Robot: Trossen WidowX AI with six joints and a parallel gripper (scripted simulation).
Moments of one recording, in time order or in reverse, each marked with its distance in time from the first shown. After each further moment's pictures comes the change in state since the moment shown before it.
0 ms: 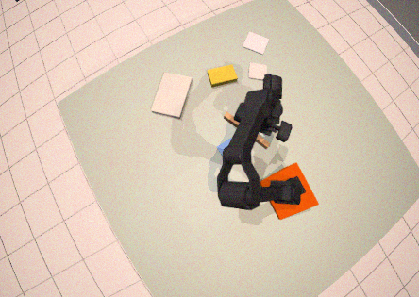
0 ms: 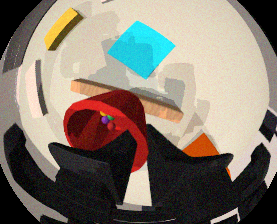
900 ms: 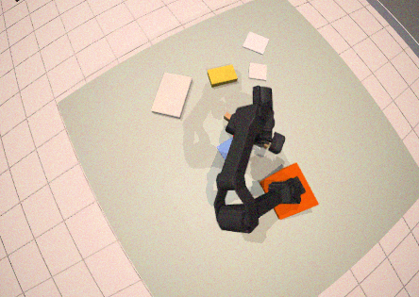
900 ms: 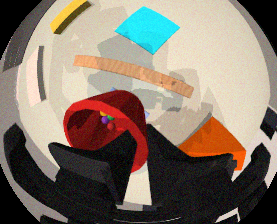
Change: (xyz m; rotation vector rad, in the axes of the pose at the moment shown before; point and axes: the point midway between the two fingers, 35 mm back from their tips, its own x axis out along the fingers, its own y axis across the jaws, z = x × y) arm 0.001 0.009 -0.047 0.002 0.003 0.000
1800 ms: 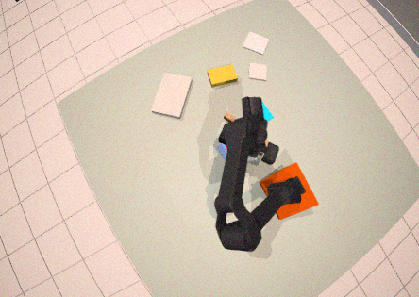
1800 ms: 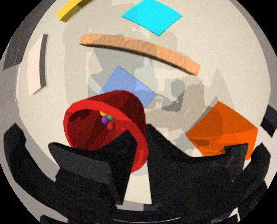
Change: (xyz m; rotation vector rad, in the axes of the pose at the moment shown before) arm 0.000 0.008 -0.040 0.002 0.001 0.001
